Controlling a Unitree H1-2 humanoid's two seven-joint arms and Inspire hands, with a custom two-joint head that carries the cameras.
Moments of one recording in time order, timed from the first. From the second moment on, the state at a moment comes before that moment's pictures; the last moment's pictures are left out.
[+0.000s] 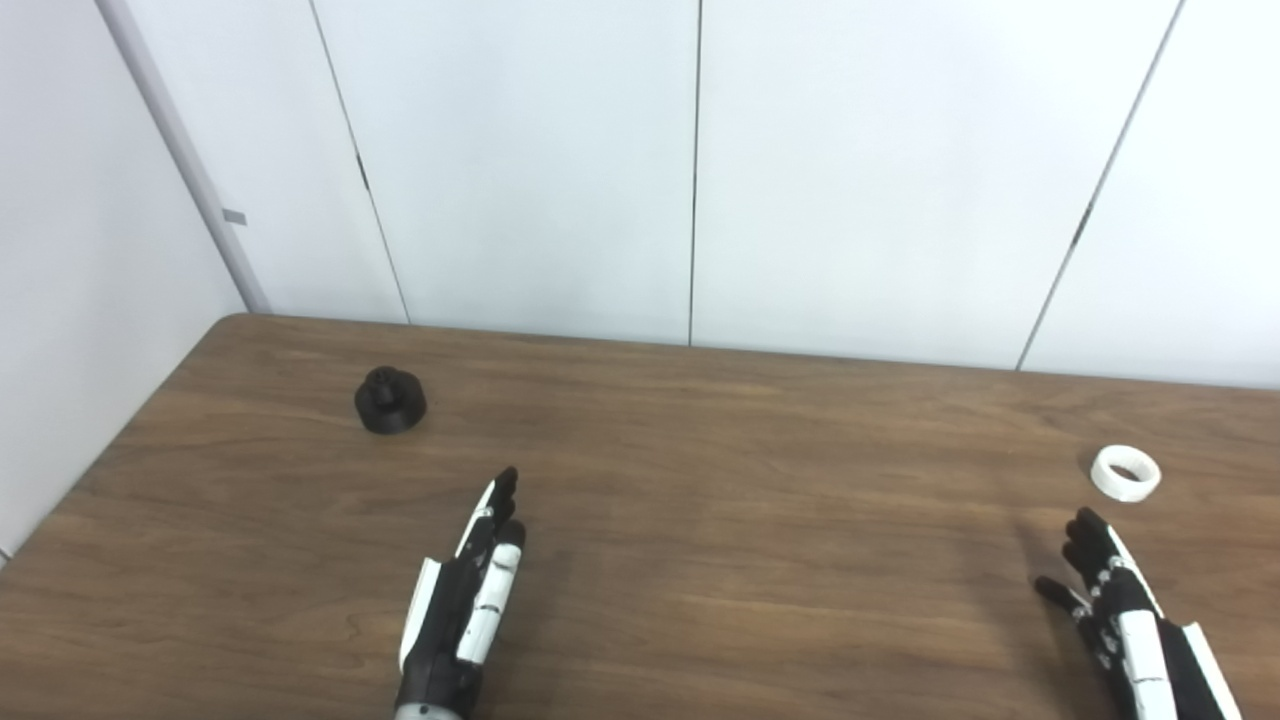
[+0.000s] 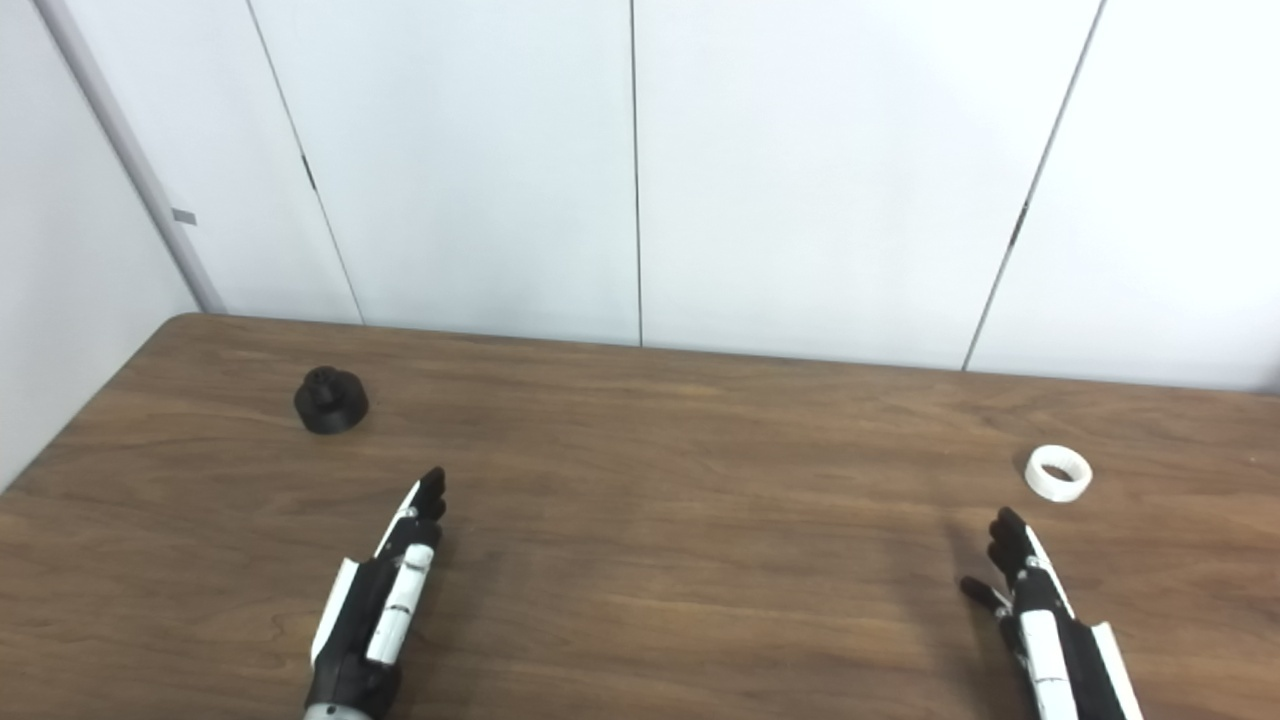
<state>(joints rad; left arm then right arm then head) 0.19 0.03 0.02 -0.20 0.05 -0.06 0.03 0.10 -0.18 -0.08 -0.13 0.06 -0.05 0.08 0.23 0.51</state>
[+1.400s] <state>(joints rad) -0.20 0.29 0.20 0.00 0.50 0.35 0.17 0.10 -0.17 -0.09 -0.12 0.03 -0.07 0.07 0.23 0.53</state>
